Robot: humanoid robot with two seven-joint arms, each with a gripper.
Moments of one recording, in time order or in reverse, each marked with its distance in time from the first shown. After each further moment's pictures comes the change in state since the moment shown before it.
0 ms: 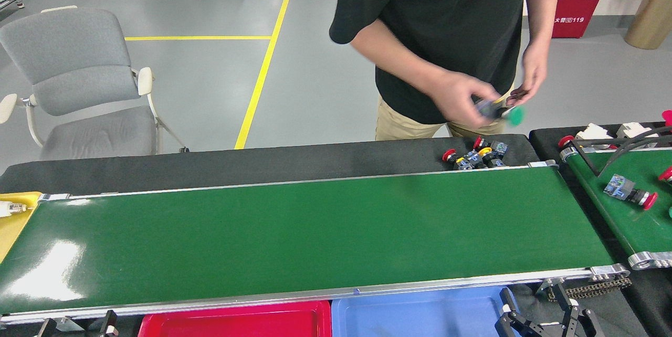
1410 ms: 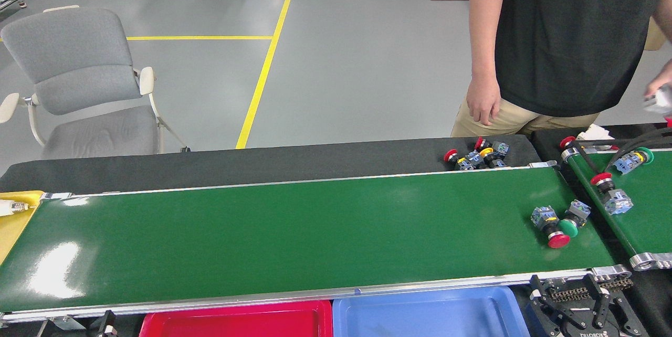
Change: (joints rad) left arm -0.011 0.000 0.000 0.022 0.004 0.009 0.004; right arm -0.106 -0.078 -0.063 0.082 -0.079 -0.011 0.107
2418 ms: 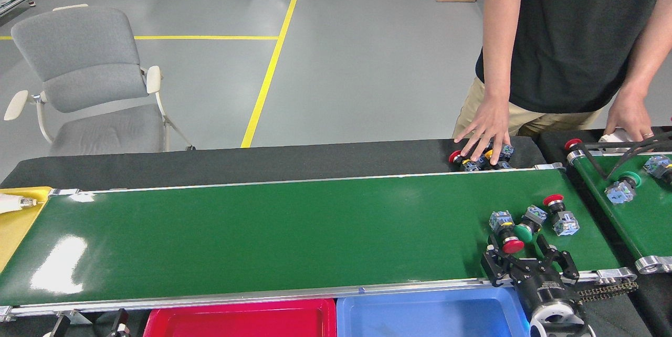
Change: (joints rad) left arm -0.005 0.004 -0.035 0.000 -0.003 -0.002 0.001; right arm -0.310 -0.013 0.265 0.251 0.071 0.262 0.142
